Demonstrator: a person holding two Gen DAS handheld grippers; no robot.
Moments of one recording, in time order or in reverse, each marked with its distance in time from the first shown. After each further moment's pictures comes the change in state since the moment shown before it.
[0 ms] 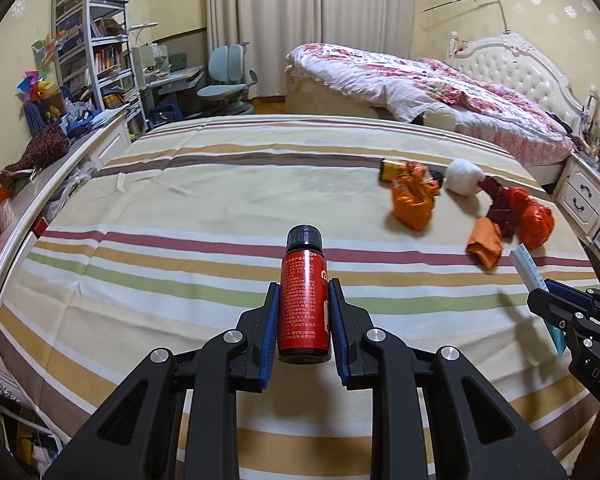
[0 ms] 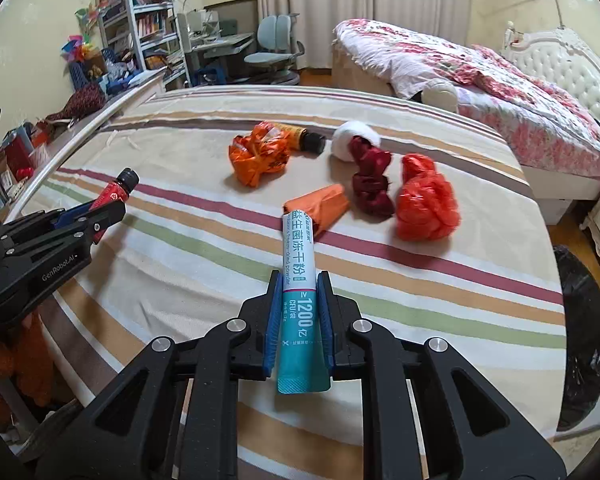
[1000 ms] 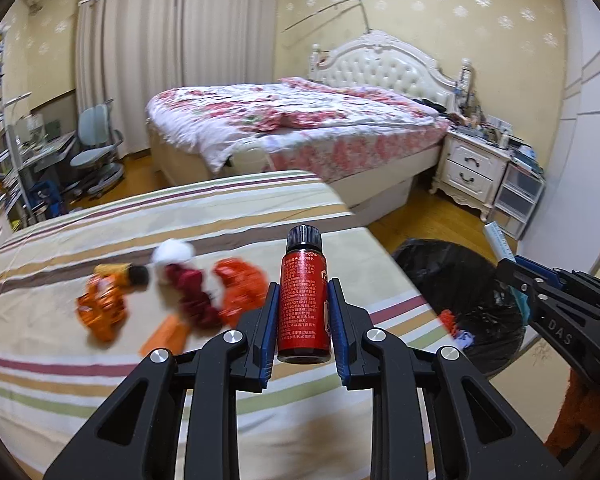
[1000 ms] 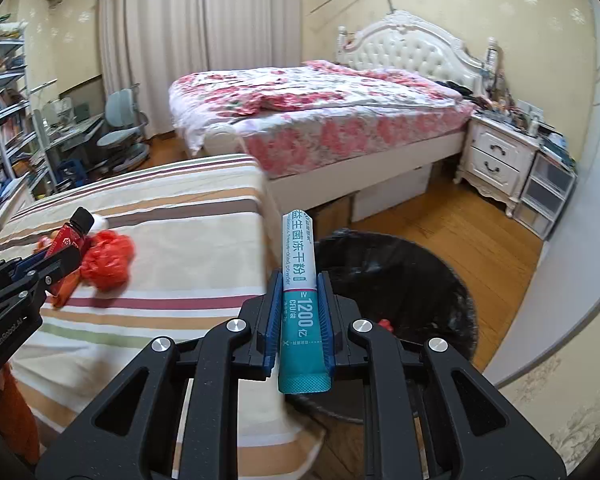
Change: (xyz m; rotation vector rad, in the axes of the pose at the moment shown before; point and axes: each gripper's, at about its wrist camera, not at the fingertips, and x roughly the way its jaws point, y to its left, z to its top) left arm -0.017 -0.223 0.038 0.261 -0.114 -0.383; right arm -0.083 -0.203 -0.035 0.354 -0.177 -0.432
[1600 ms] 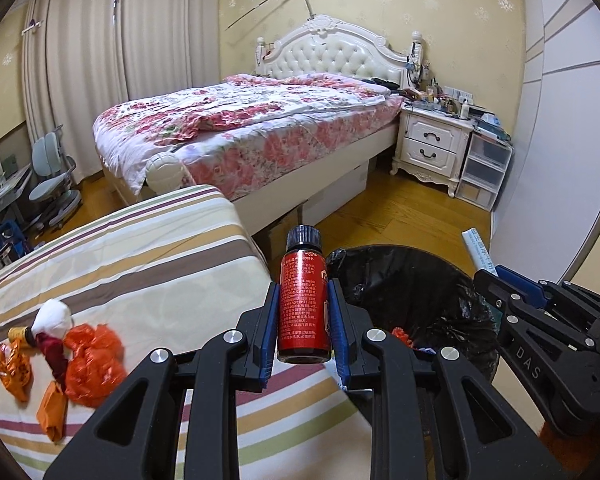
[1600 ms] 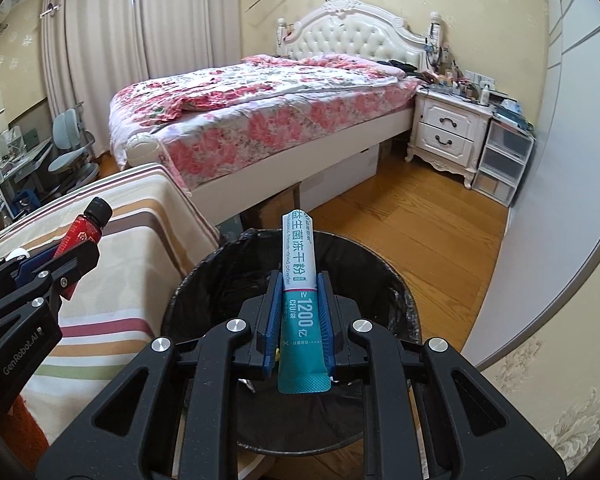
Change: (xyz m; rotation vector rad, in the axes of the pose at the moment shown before) left arm 0.072 -0.099 0.028 0.136 0.031 -0.092; right arm 0.037 -0.077 0.000 0.131 0.021 -0.132
